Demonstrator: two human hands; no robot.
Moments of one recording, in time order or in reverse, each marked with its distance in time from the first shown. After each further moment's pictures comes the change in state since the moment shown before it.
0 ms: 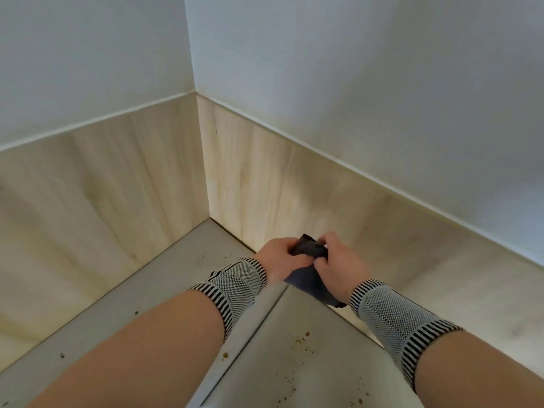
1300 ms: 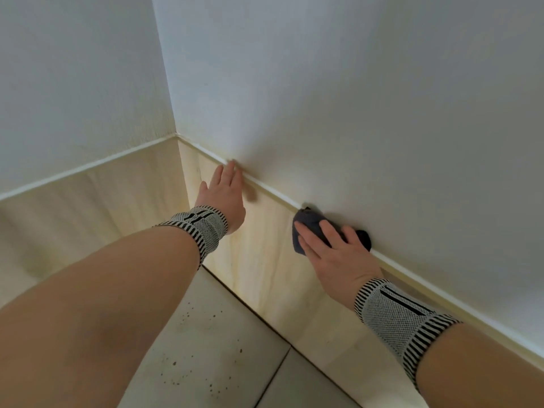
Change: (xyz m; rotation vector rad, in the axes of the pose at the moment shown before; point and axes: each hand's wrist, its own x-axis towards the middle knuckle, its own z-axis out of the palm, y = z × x) left_hand 0.182 0.076 -0.178 1.089 0.501 0.004; right_hand 0.171 -0.011 -0.060 -1.020 0.056 -0.524
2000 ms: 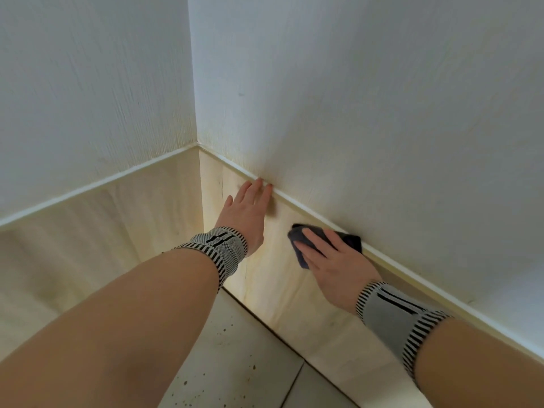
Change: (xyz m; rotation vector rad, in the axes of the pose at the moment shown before) left_hand 0.010 -0.036 0.005 -0.141 0.000 0.202; right_hand 0.068 -0.030 -0.019 -0.208 -0.023 -0.193
